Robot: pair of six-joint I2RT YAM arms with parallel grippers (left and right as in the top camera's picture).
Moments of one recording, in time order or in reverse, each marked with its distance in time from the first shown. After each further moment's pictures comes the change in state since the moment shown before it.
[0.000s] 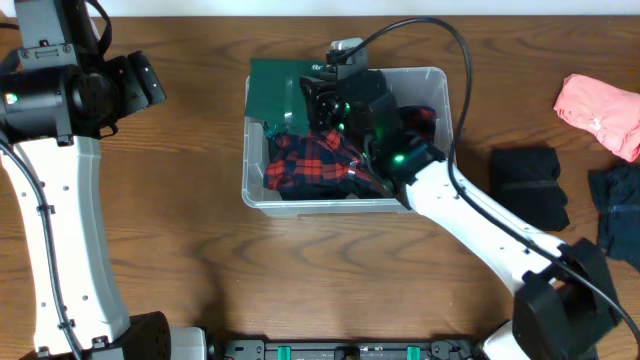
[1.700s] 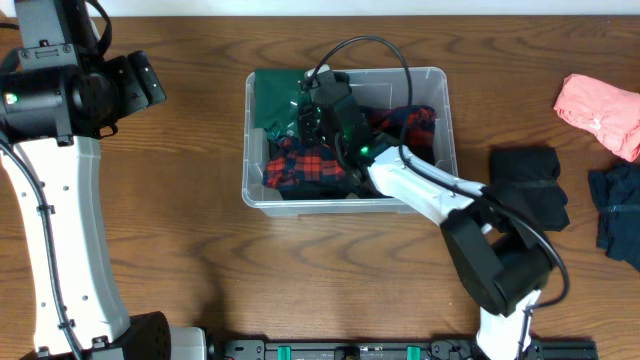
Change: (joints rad) left arm 0.000 0.000 0.000 0.000 0.000 0.000; right arm -0.008 0.275 0.055 -0.017 -0.021 -0.164
